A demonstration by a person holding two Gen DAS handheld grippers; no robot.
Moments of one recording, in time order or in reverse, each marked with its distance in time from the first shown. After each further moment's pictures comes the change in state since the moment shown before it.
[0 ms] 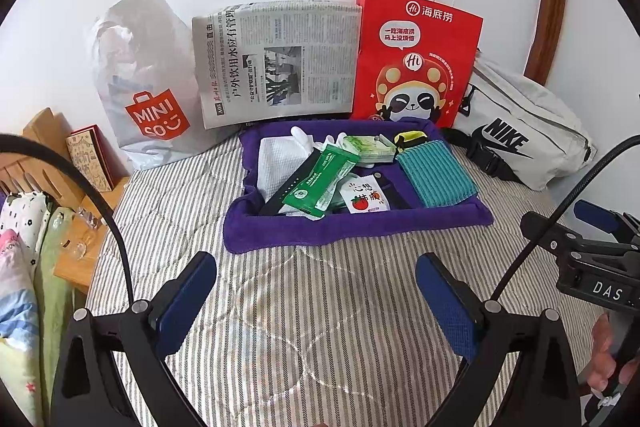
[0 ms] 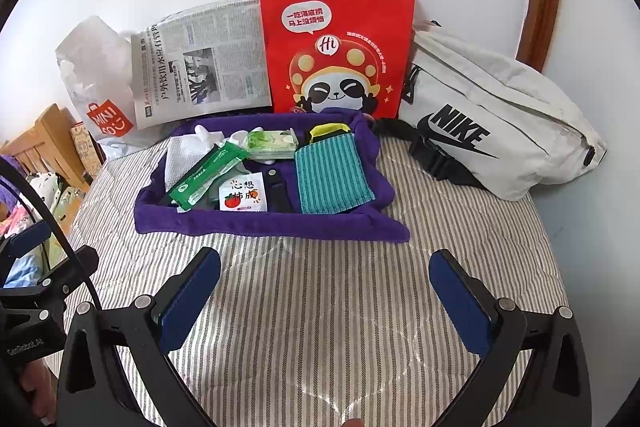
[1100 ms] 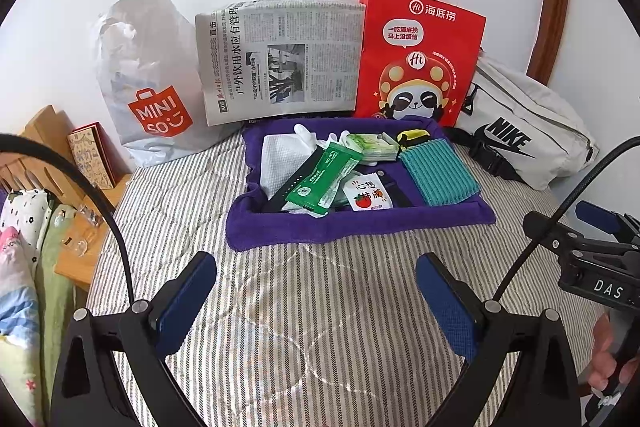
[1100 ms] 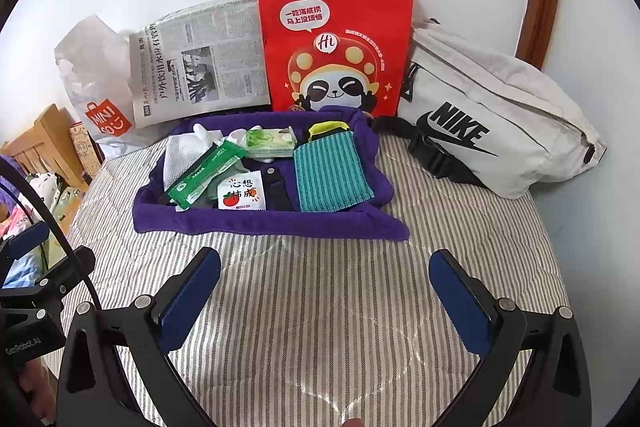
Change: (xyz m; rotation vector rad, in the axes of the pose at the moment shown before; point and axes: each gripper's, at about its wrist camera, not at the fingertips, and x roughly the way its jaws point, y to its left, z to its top) left arm 0.001 0.005 -0.002 -0.003 0.007 0.004; right arm 0.001 -0.001 -0.001 0.000 0.004 0.001
